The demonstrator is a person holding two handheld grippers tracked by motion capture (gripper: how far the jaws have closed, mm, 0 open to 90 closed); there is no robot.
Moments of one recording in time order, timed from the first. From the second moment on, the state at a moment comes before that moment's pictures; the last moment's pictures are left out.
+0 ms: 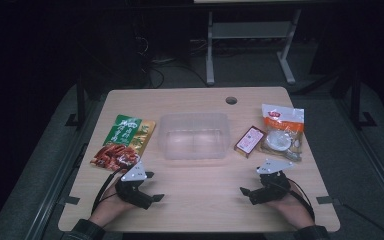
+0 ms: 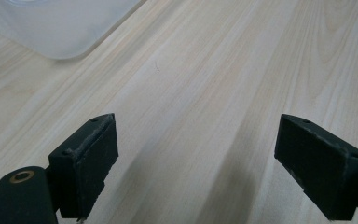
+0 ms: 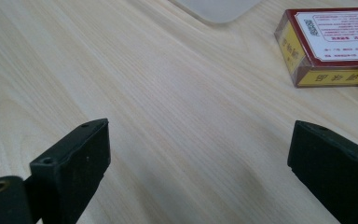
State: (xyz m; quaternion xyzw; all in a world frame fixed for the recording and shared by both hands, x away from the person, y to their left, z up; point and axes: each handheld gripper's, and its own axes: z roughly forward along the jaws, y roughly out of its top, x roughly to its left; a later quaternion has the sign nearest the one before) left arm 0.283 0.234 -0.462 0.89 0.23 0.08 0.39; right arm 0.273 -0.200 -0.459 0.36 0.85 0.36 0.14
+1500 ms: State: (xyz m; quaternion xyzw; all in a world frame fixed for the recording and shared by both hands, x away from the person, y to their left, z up) left arm 0.280 0.235 -0.461 0.89 0.23 0.06 0.39; right arm 0.394 -0.209 -0.429 0.45 0.80 0.37 0.16
